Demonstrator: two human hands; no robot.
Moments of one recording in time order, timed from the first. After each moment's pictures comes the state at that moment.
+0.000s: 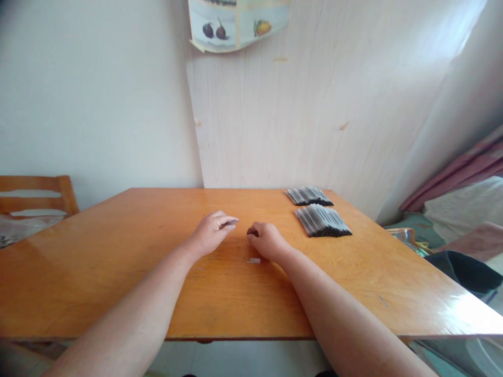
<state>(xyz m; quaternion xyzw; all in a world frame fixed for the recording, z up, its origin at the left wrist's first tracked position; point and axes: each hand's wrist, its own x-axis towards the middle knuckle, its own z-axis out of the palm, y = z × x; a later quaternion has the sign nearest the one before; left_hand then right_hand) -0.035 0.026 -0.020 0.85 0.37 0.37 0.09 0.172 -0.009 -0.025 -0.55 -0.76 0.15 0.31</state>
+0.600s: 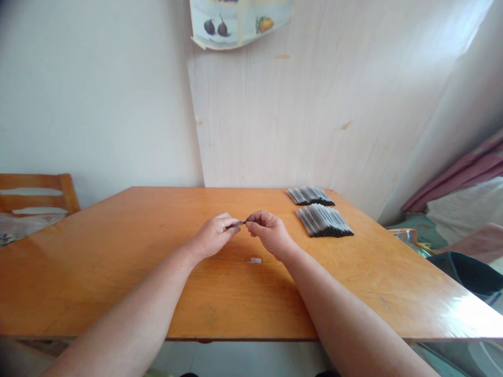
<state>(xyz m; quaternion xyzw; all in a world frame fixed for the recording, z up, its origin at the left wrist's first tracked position) -0.027 0.014 -0.012 0.87 0.34 0.34 0.12 0.165 -0.023 -0.008 -0.39 -0.61 0.42 0.54</state>
